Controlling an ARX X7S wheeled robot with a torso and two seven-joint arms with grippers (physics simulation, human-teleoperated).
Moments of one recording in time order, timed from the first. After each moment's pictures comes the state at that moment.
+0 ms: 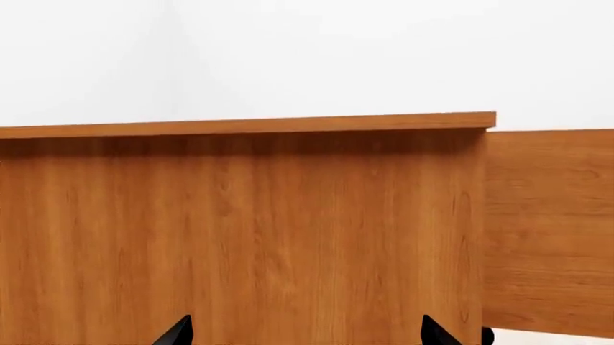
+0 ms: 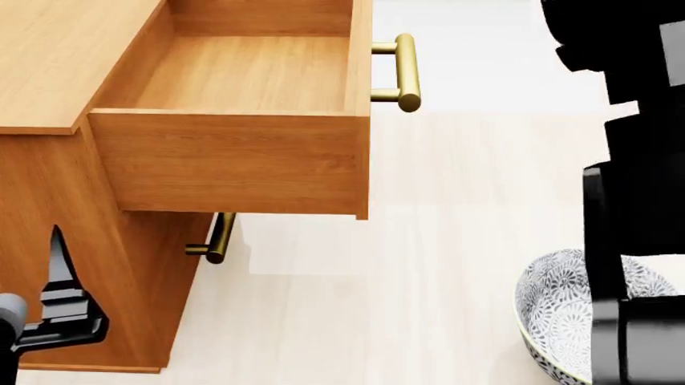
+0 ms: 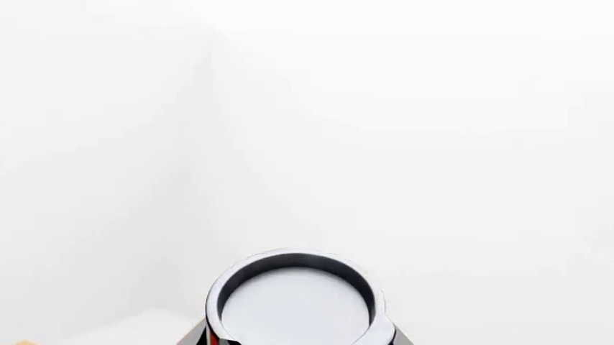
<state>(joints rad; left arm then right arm) -0.18 -0.35 0.18 0.39 -0.26 -0.23 -0.47 1.76 0.23 -0.52 0.76 0.59 0.43 -0.15</state>
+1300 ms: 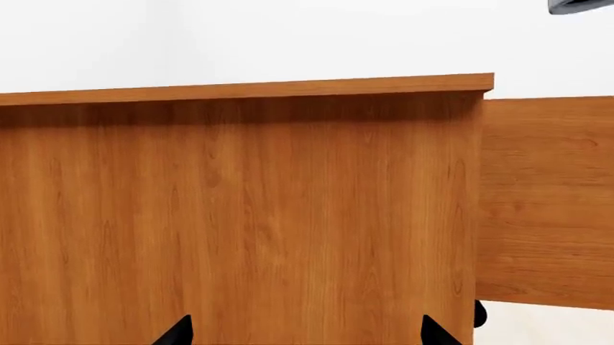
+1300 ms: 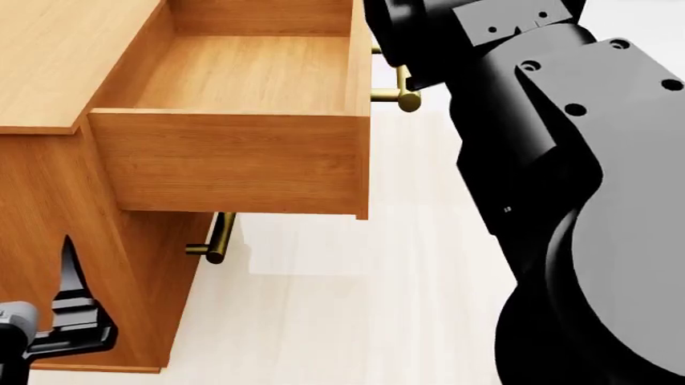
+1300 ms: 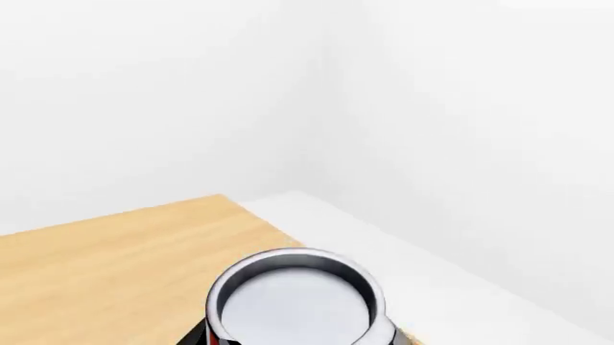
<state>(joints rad) -0.18 -0.35 0.21 0.34 -0.28 -0.19 -0.47 1.91 0.00 -1.54 1.24 1.49 0.22 -0.39</state>
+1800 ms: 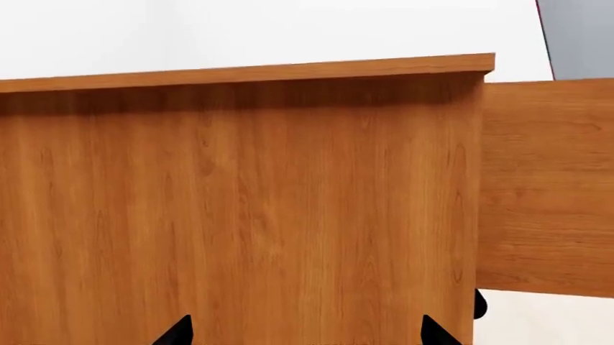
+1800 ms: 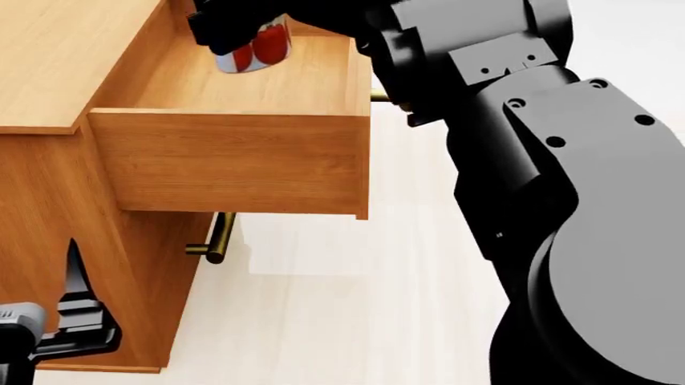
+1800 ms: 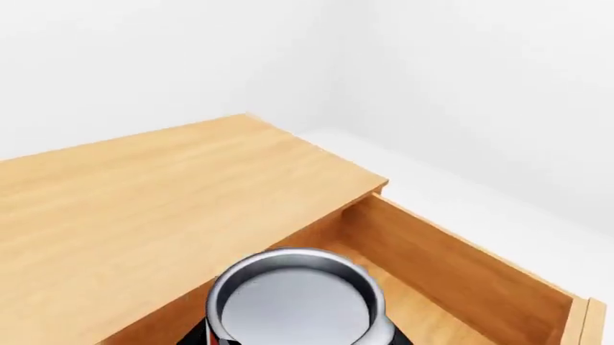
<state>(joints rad) -0.18 -0.35 0.22 0.31 -0.27 -0.18 -0.48 1.84 0.00 -1.56 1.25 1.49 0.34 -0.48</state>
